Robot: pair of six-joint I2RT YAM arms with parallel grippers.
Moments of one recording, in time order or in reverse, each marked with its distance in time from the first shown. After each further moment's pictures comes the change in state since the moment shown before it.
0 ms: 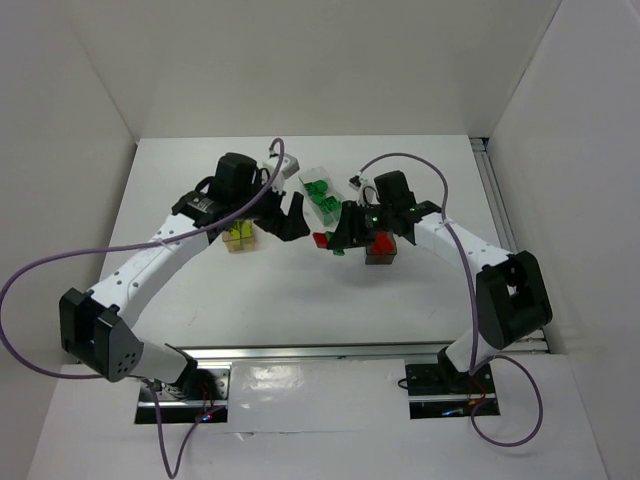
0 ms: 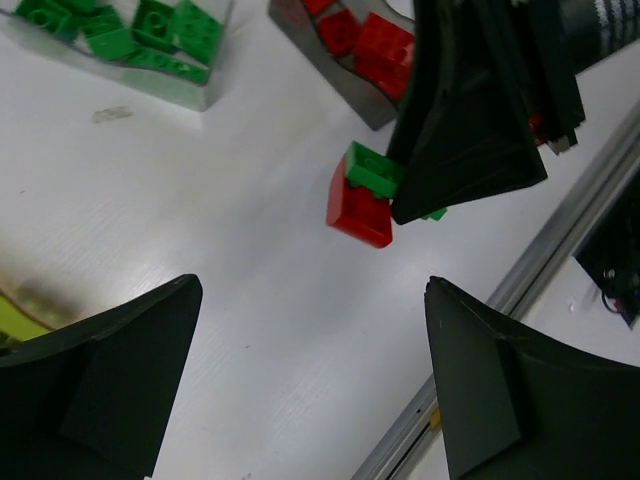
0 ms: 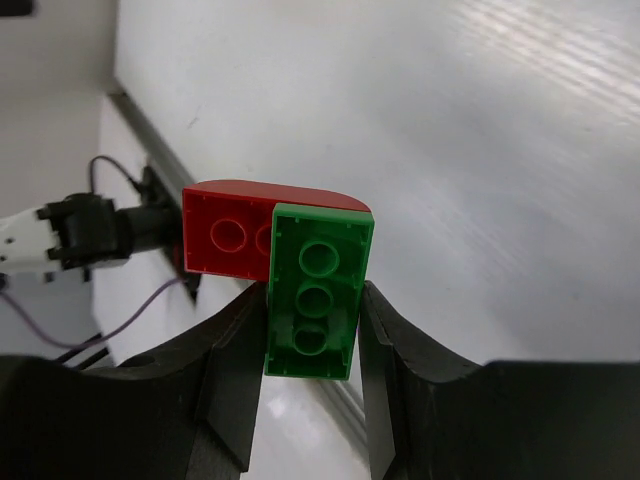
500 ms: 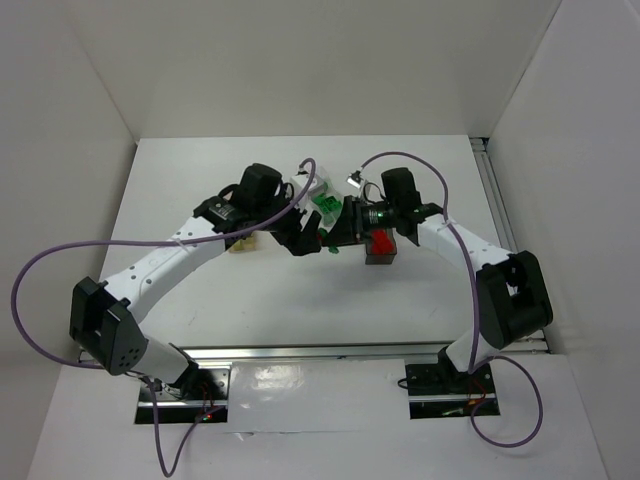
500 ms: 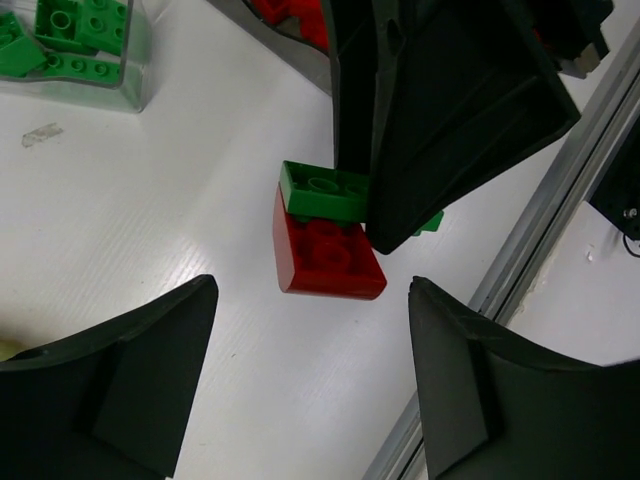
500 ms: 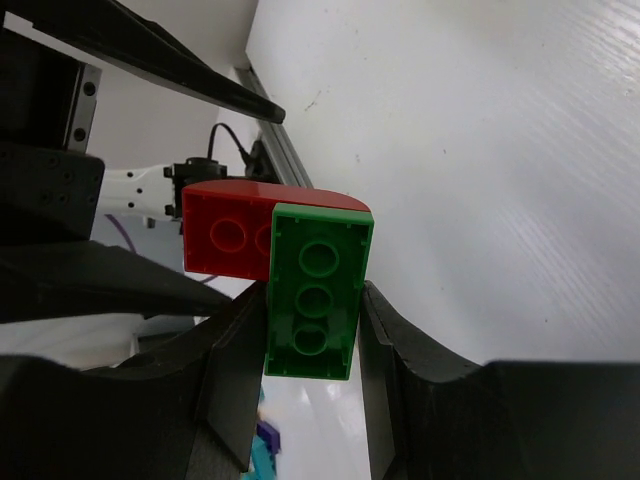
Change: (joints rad) left arm -0.129 0.051 -0.006 -0.007 0.011 0.112; right arm -0.035 0.000 -0.042 0.169 -0.312 0.110
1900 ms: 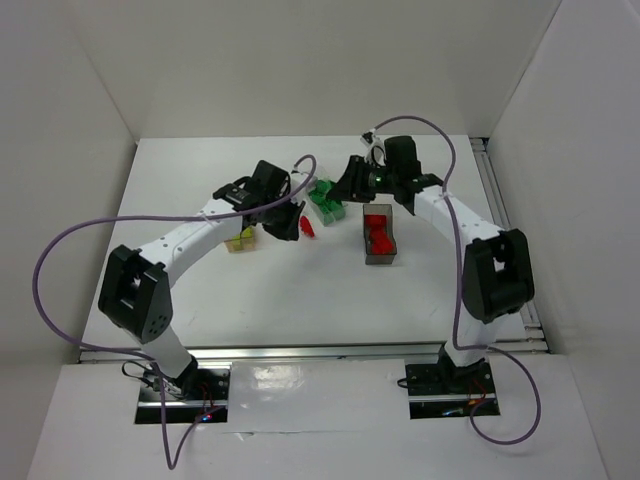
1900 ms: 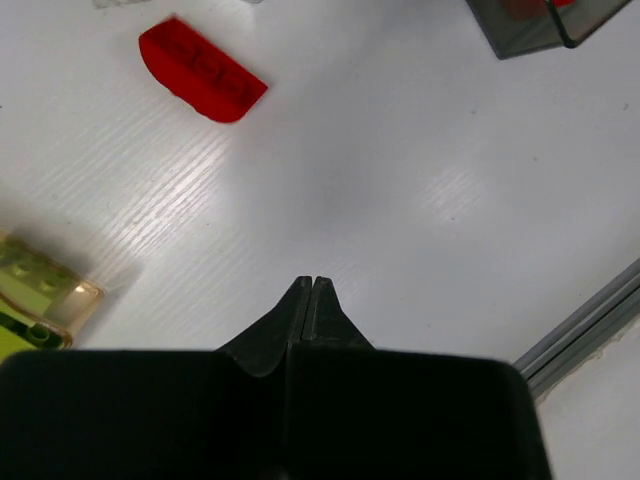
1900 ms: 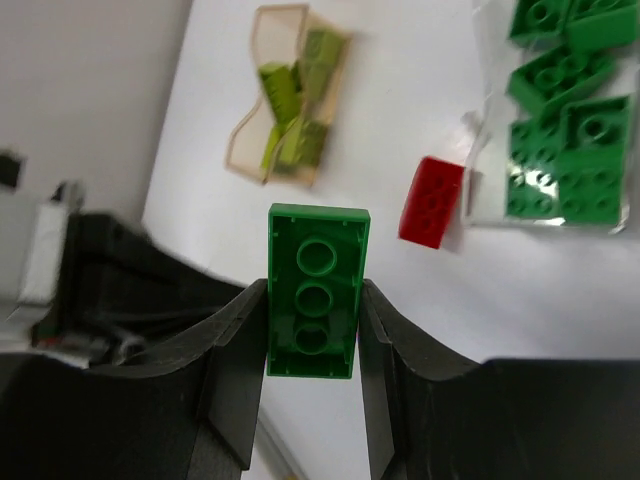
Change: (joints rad) left arm 0.069 0.209 0.069 -0.076 -0.156 -0.050; right arm -0.067 0.147 0.256 0.000 0.276 -0.006
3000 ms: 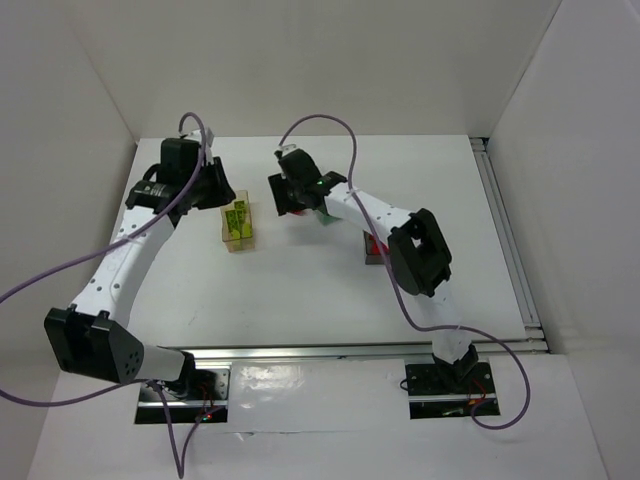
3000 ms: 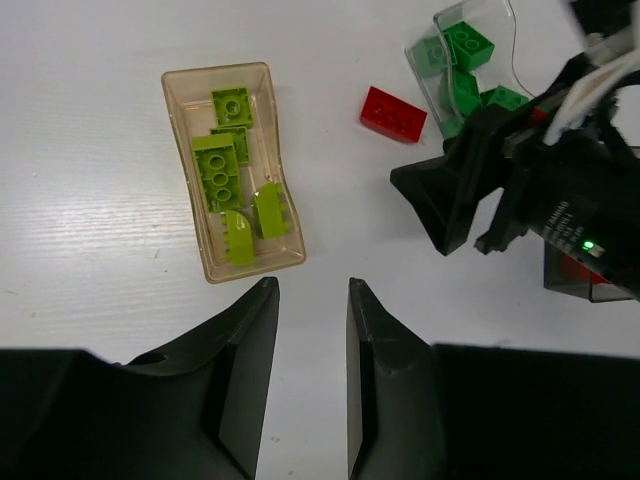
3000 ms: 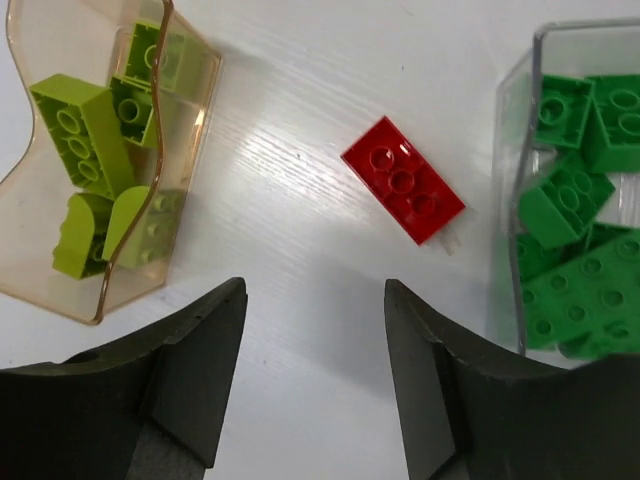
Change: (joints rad) left arm 0.343 -0.288 -0.003 -0.052 -0.193 -0.333; right arm 0.390 0.483 0.564 -0.268 0.772 -0.232
